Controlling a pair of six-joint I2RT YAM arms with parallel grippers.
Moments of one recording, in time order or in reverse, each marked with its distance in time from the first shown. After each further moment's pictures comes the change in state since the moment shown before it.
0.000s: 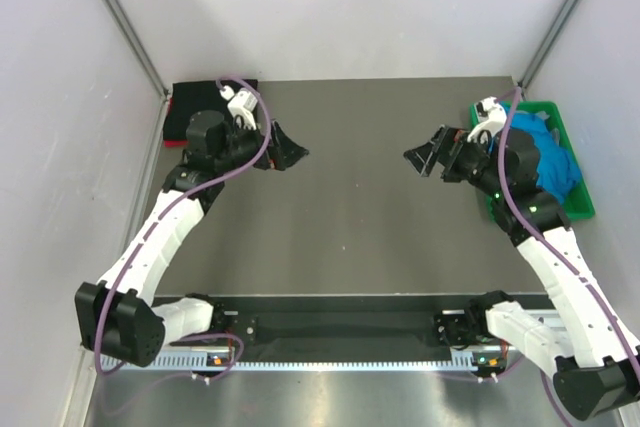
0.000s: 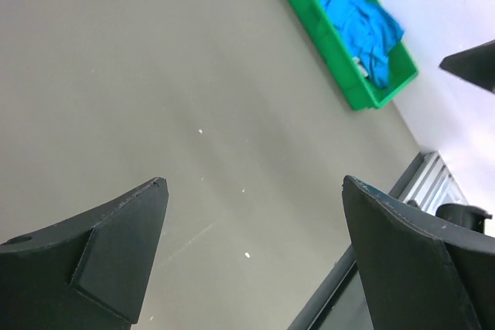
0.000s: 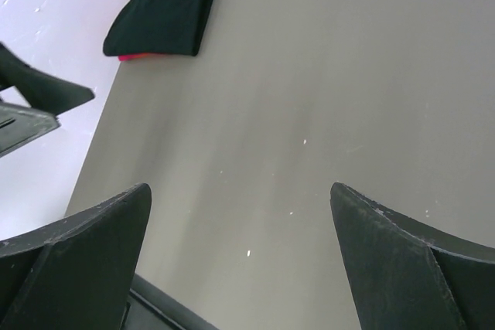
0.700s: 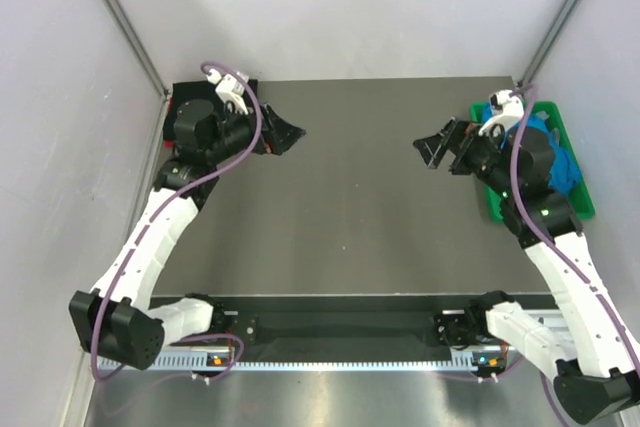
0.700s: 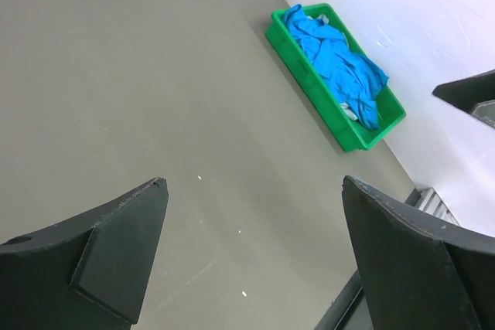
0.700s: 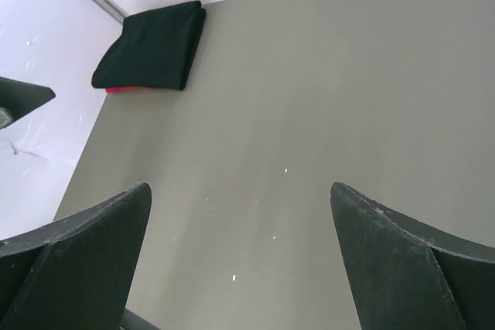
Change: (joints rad) left arm 0.001 -0.019 0.091 0.048 -0.045 -0.038; right arm 0.000 -0.018 0.074 -0.022 0.092 -0.045
